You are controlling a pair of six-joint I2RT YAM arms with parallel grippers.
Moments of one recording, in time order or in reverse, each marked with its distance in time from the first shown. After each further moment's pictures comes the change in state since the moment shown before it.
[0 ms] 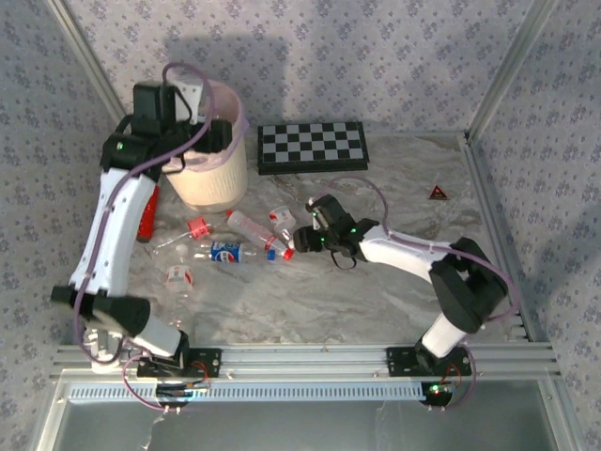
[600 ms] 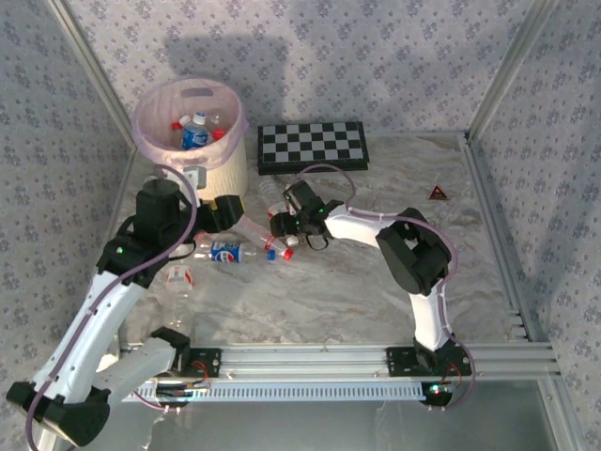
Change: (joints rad) left arm -0.154 -0.554 -0.734 0.278 0.061 -0.417; right arm -0.018 0.371 0.333 0.004 -0.033 0.012
